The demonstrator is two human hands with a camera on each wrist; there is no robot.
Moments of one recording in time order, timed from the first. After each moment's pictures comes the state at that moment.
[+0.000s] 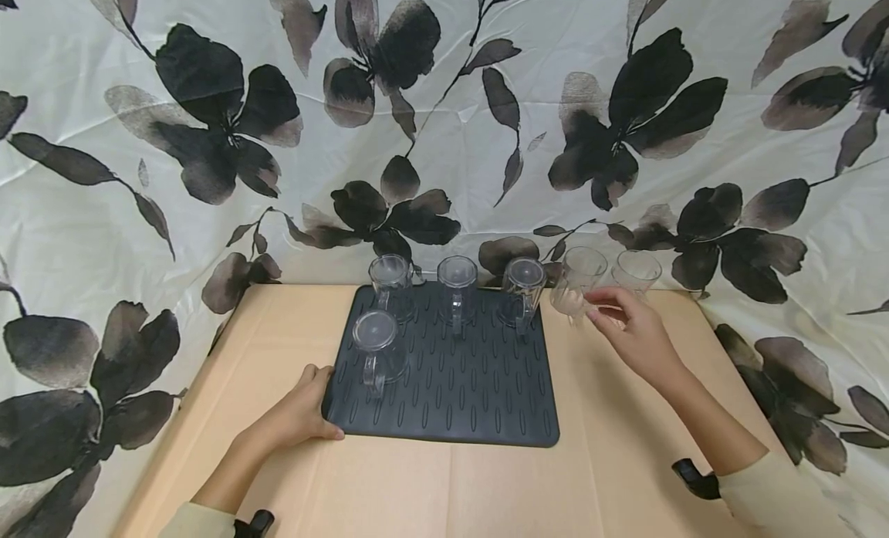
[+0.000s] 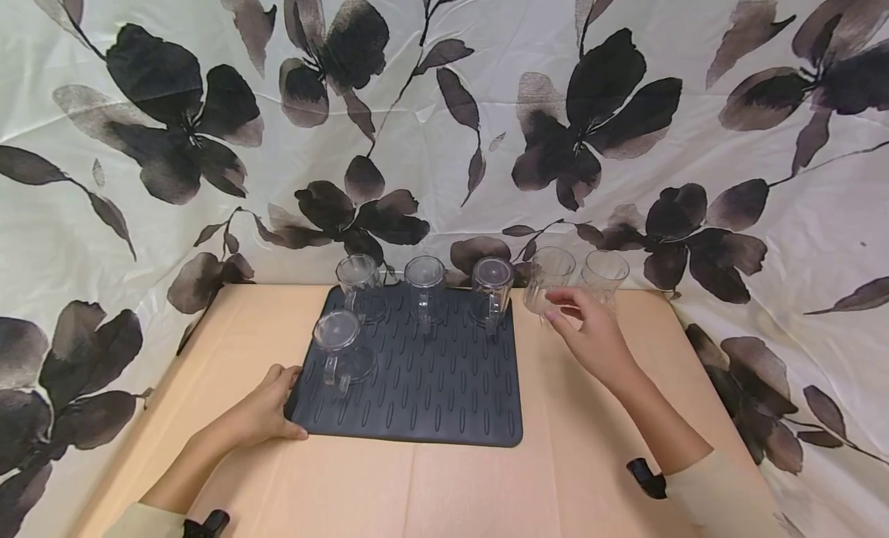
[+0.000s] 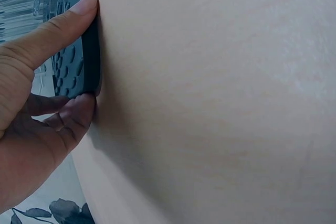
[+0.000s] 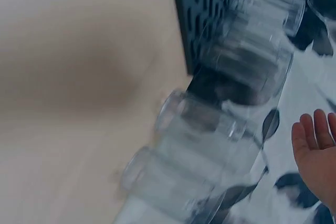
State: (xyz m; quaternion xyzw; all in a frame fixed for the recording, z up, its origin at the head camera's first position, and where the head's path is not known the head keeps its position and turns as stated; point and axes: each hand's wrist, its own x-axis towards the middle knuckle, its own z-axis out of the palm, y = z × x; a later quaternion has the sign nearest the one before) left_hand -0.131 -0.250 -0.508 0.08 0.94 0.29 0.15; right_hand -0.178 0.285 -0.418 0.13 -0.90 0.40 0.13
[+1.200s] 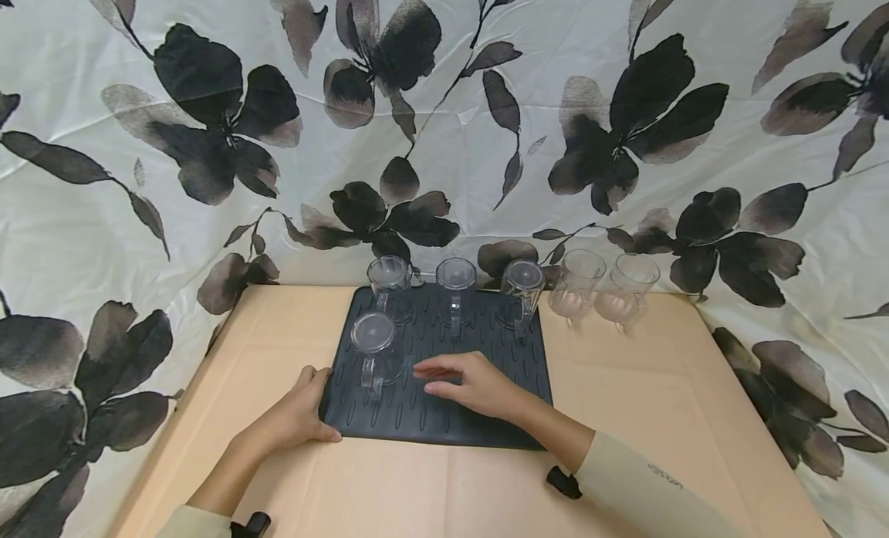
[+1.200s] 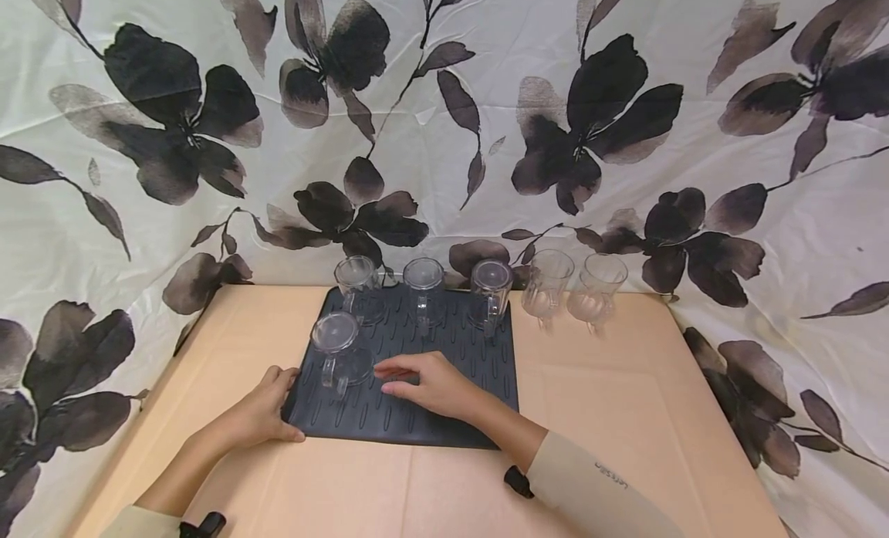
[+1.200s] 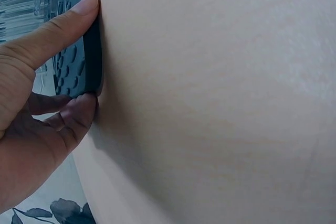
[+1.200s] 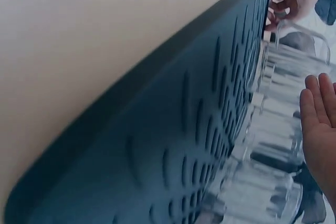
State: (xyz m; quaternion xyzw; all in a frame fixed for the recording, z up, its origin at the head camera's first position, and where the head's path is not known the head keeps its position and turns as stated) left_hand -0.132 -0.250 -0.506 0.07 0.94 0.28 0.16; right_hand -0.166 0.094 -0.475 0.34 -0.79 0.49 -0.15
